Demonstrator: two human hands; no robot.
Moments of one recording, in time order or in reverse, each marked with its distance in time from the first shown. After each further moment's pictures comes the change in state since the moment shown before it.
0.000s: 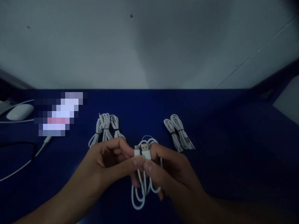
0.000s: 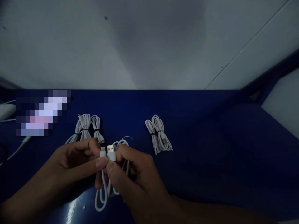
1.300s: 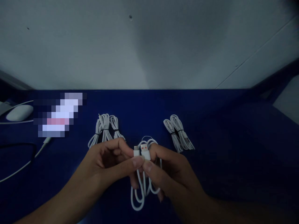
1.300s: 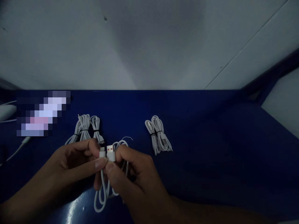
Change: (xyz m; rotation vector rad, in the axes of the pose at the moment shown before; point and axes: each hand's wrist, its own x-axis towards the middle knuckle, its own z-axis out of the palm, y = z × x) left_hand -0.001 0.003 0.002 0.013 0.005 -0.006; right_hand -0.002 -0.002 0.000 -0.007 -0.016 0.013
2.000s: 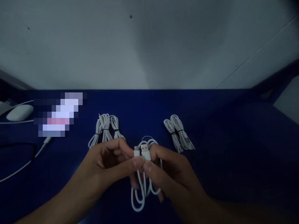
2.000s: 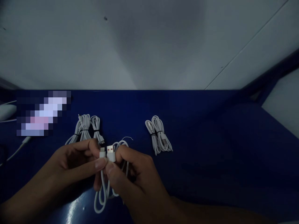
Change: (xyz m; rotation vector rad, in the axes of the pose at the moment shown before) left_hand 0.000 -0.001 0.000 -0.007 0.008 -0.007; right_hand 0.002 -0.002 0.001 0.011 0.006 -0.011
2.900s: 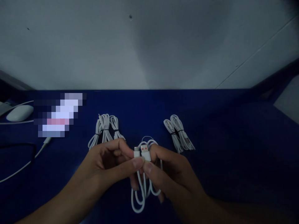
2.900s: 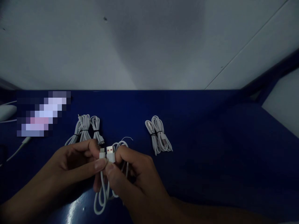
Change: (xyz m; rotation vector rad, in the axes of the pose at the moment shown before) left_hand -0.001 0.001 0.000 -0.005 -0.005 -0.004; right_hand 0.001 -0.002 0.001 -0.016 -0.003 0.011
